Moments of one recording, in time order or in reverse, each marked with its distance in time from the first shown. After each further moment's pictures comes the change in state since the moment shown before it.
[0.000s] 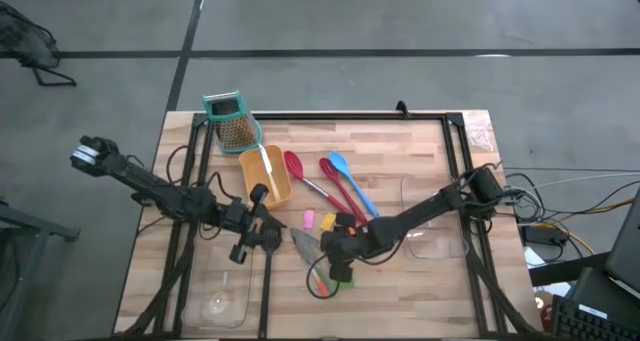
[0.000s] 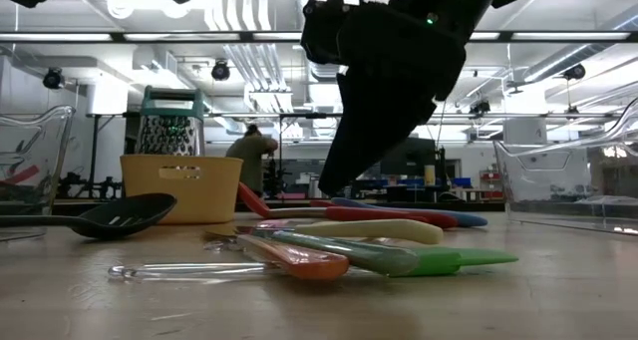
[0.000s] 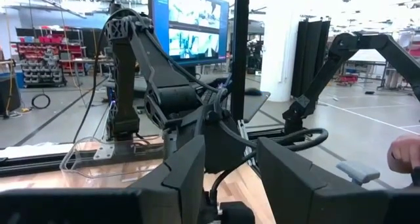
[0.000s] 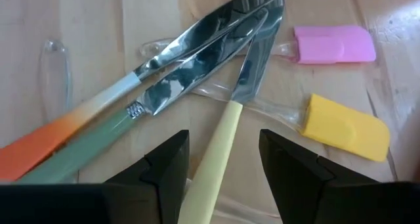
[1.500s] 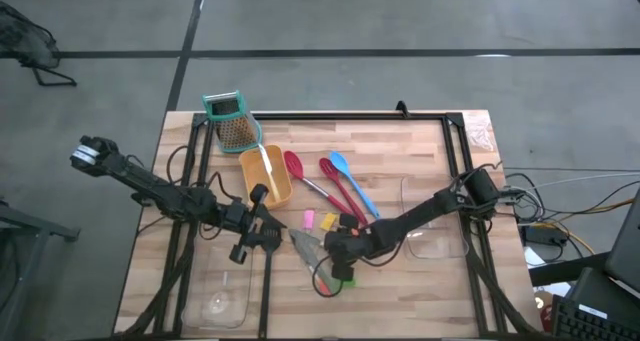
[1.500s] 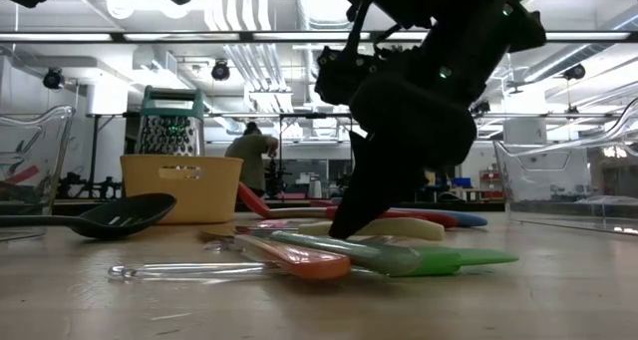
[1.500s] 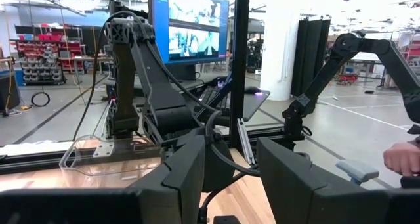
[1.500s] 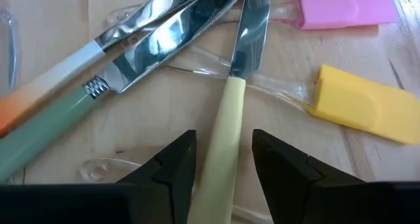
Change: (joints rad) left arm 0.000 0.000 0.000 -0.007 0.001 -0.005; right arm 0.000 0.024 -0.131 0.178 0.022 0.026
